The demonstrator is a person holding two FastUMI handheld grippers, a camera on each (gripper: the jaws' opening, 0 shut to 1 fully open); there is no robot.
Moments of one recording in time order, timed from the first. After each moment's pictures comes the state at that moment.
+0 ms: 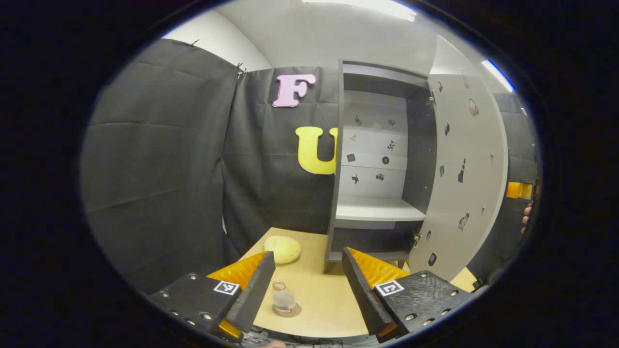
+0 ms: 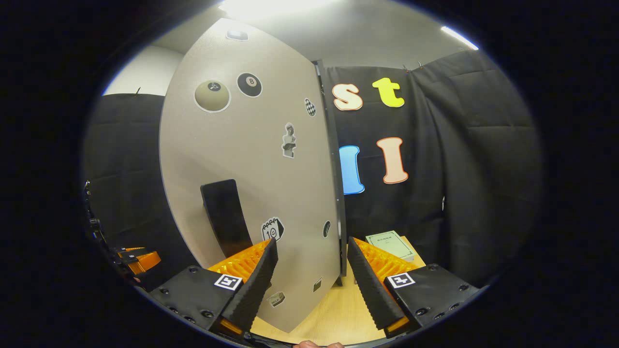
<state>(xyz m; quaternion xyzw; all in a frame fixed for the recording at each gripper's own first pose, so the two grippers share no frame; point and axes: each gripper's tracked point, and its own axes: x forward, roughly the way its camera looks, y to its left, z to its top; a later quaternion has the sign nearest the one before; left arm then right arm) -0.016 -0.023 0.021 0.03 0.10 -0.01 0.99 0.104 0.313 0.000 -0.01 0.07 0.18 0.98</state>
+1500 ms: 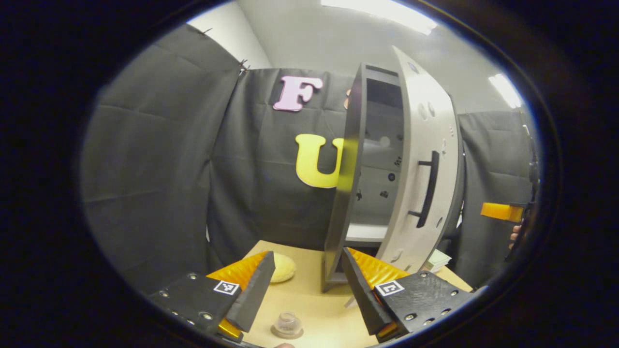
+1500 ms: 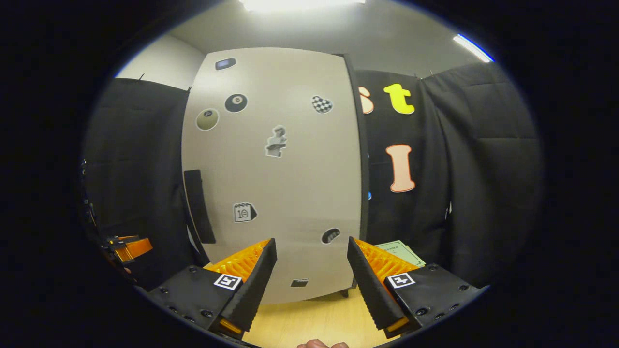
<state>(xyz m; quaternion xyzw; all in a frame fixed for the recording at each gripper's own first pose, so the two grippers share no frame) 0.076 -0.014 0.046 0.01 0.06 -0.05 1.00 0.153 0.338 -0.008 -0.02 0.04 0.15 0.99</state>
